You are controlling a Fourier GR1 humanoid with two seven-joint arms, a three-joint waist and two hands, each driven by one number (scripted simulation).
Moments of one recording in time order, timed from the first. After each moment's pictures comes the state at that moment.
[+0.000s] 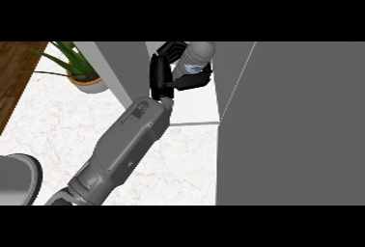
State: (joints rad) left arm -0.94 0.00 -0.34 -0.73 0.55 0.67 -0.43; right arm 0.98 -0.09 -0.20 -2.41 -0.24 0.64 -0.36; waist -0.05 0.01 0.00
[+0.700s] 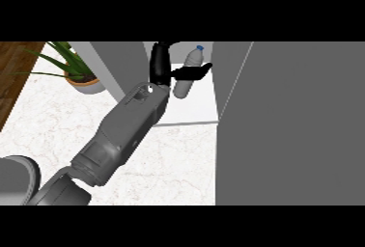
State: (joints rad) left arm -1.14 0.01 -0.33 -0.35 0.46 0.65 -0.48; right arm 0.96 -0.10 -0.21 -2.40 -0.27 0.65 -0.37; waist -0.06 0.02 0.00
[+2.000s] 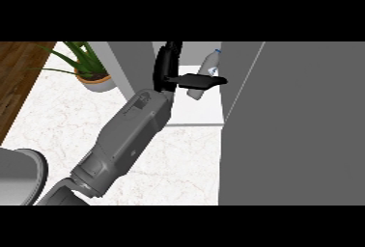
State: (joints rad) left arm -1.03 0.00 -0.33 -0.58 0.60 0.41 -0.55; right arm 0.91 -0.11 -0.20 -2.40 -0.30 0.62 -0.30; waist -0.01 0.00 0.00
